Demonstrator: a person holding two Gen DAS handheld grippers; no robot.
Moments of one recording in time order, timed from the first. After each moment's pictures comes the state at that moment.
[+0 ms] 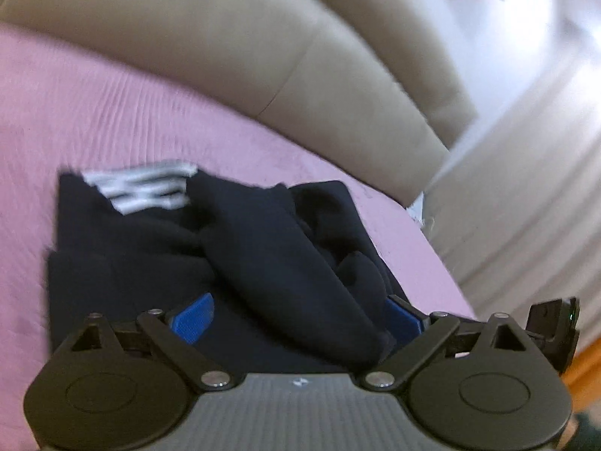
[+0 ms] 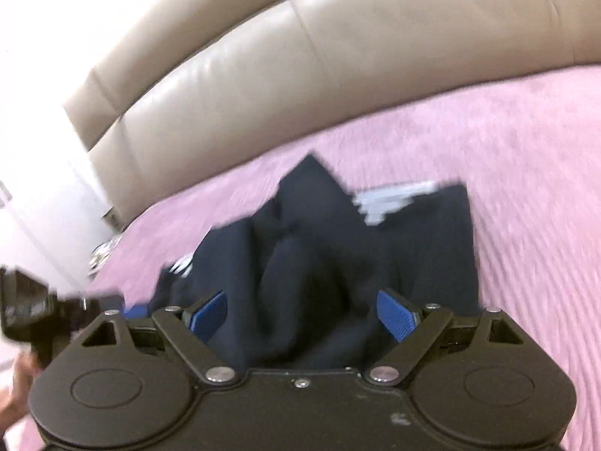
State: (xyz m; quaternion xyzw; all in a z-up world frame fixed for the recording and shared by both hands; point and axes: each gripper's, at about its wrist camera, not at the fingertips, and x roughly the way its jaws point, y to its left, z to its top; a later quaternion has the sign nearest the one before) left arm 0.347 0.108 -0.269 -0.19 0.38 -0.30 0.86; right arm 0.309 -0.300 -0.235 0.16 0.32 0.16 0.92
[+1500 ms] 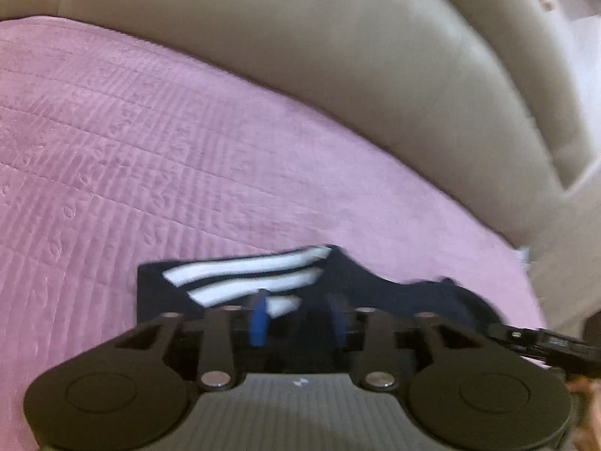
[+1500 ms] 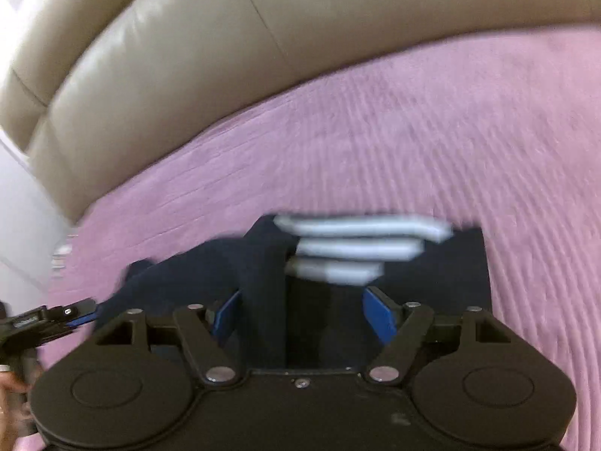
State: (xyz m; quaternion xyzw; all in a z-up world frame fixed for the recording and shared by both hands) left arm 0.437 0.142 -0.282 -0.18 0.40 -0.16 0.88; right arm 0.417 -0.332 -0.282 0.22 0.46 0.17 0.84
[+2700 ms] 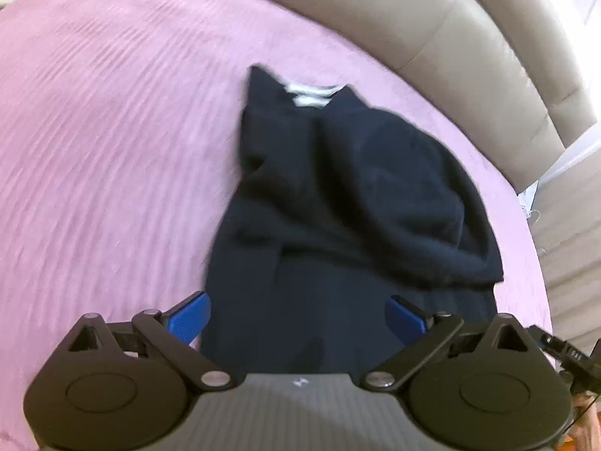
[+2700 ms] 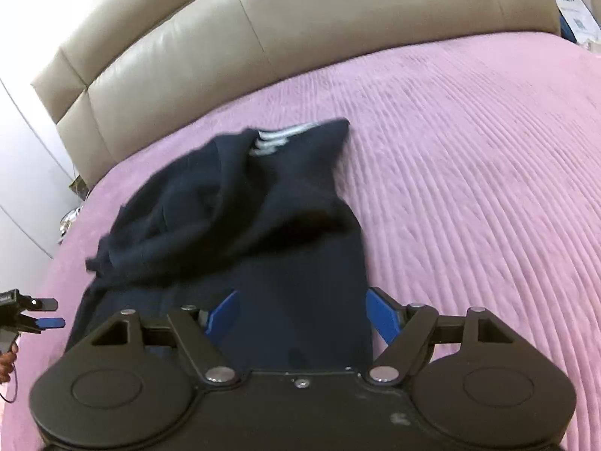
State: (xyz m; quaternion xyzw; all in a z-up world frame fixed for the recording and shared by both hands) left arm 0.223 0.172 -0.276 -0.19 0.49 -0.10 0.84; right arm 0.138 -0.413 -0.277 0.15 0.40 0.12 0.90
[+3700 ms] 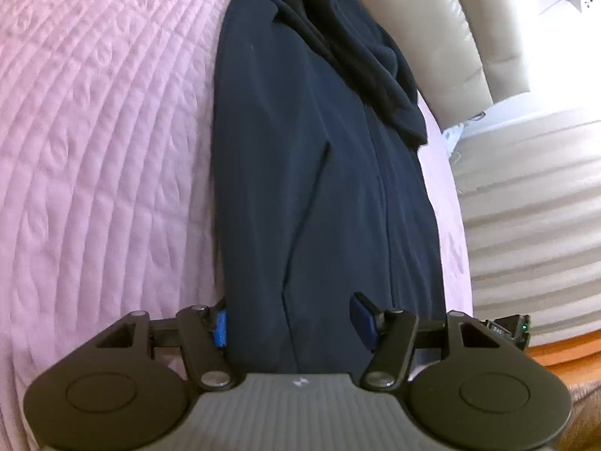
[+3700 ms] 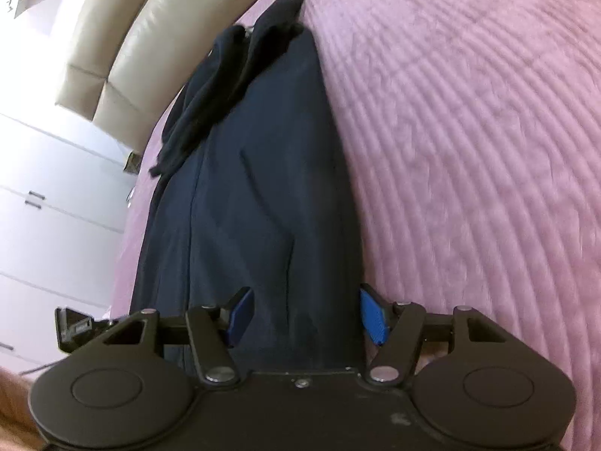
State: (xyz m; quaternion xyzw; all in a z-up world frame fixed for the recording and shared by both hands) left arm 0.022 0.194 -0.348 -0.28 0.54 -0.24 0.76; right arm -0.051 -0.461 -0.324 0.32 0.50 0.20 0.78
